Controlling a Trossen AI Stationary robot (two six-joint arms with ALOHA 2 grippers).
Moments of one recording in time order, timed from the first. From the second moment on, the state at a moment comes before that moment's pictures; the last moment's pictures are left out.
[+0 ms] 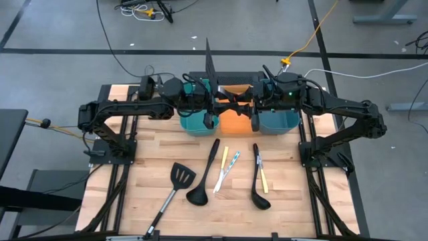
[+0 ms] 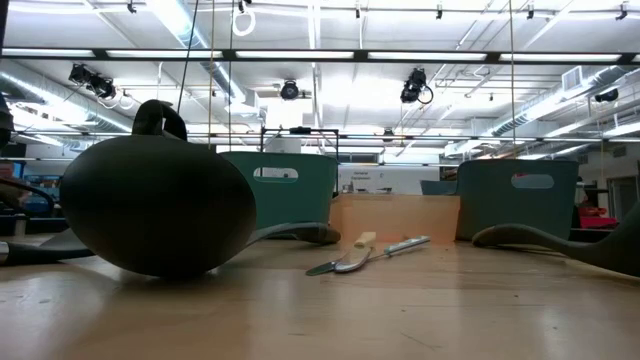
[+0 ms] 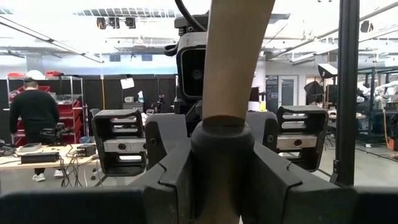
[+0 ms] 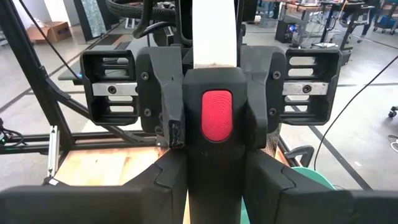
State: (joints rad) left arm 0.19 1.57 1.30 0.62 0.26 -0.07; right arm -0.13 1.29 1.45 -0.36 -0.07 -0.01
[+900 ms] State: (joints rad) left arm 0.19 1.57 1.30 0.62 0.26 -0.09; right arm -0.13 1.29 1.45 -0.36 -0.07 -0.01
